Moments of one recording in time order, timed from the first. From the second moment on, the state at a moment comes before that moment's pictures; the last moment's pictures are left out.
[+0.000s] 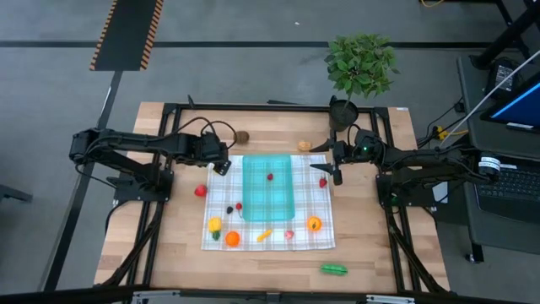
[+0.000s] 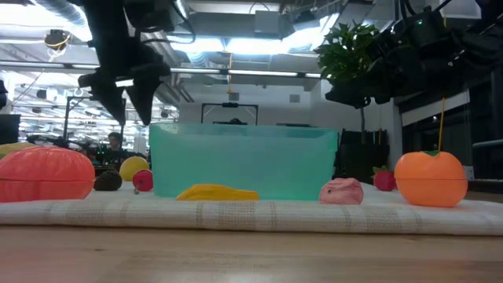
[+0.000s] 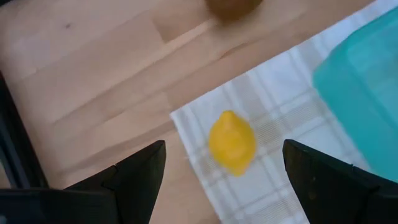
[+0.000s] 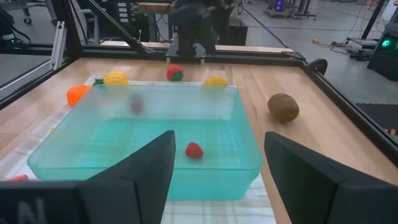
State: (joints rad) left arm 0.12 1.24 0.86 -0.95 -0.39 -0.94; right arm -0.39 1.08 0.27 0.60 -0.39 -0.14
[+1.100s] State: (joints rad) left arm 0.12 1.24 0.69 -0.67 -0.32 -0.97; right arm -0.39 1.08 0.27 0.60 -0.39 -0.14
